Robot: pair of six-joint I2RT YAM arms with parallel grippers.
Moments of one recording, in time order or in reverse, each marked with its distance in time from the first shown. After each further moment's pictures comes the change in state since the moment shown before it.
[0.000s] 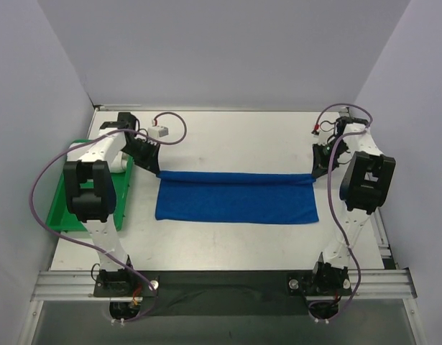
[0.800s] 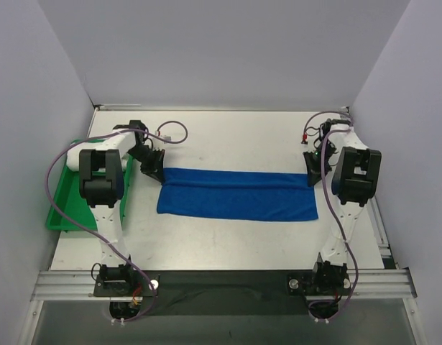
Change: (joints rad) left arm -0.019 0.225 0.063 -0.037 -0.036 -0.203; right arm 0.073 0.095 -0.021 -0.048 0.158 0.034
